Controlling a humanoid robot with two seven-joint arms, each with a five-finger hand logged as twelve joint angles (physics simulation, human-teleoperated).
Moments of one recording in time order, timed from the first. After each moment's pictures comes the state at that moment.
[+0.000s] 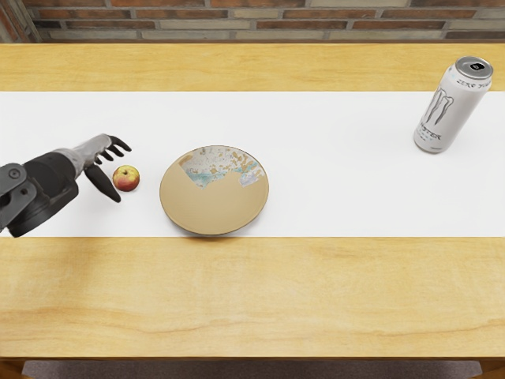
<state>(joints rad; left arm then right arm) -0.71 0.56 -0.67 -1.32 1.35 -0.05 0.61 0.00 0.00 -0.15 0.19 -0.13 0.11 -0.54</state>
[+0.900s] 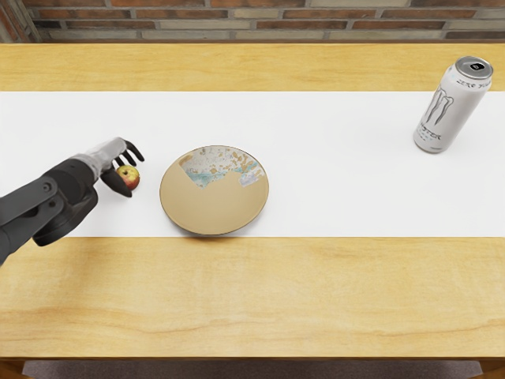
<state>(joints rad) -0.73 0.50 -0.57 -1.30 1.42 0.03 0.61 0.00 0.00 -0.15 0.20 -0.13 0.11 -0.54</state>
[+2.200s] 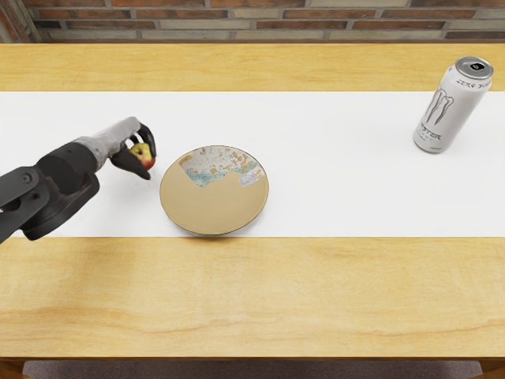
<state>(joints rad) -0.75 0.57 -0.63 -1.49 1.36 0.02 0.61 0.01 0.00 -0.15 0.20 -0.13 0.11 -0.54</state>
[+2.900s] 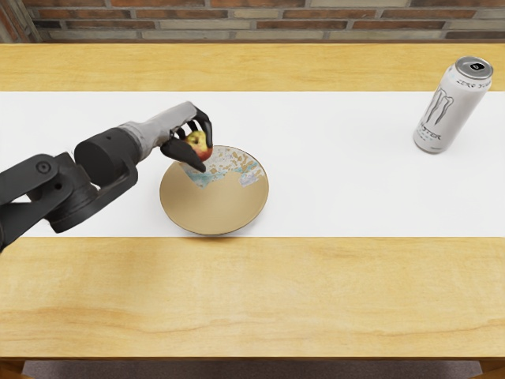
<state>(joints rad) -0.83 0.48 -0.63 -1.61 1.29 -0.01 0.61 0.01 0.00 -0.15 0.20 -0.13 0.11 -0.54</state>
